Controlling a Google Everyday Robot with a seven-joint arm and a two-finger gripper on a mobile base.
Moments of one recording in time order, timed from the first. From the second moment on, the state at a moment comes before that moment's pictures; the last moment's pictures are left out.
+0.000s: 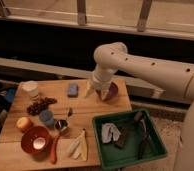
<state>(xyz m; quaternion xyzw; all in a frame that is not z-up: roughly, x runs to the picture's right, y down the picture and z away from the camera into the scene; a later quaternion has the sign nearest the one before) -0.014 0.023 0.710 -0.32 0.12 0.68 0.65</state>
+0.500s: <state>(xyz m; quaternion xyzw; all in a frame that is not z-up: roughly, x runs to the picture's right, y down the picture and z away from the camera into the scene) -0.027 0.019 0.709 -0.32 0.11 0.68 0.65</state>
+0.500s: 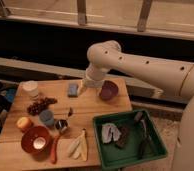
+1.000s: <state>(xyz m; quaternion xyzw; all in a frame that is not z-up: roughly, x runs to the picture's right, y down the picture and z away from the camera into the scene) -0.093 0.033 0.738 -0.33 0.09 0.65 0.68</state>
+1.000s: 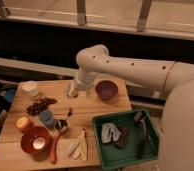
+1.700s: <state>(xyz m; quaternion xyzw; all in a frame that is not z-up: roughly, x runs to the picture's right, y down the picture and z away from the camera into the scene) -0.196 0.038 0.770 -0.36 0.05 0.63 0.68</state>
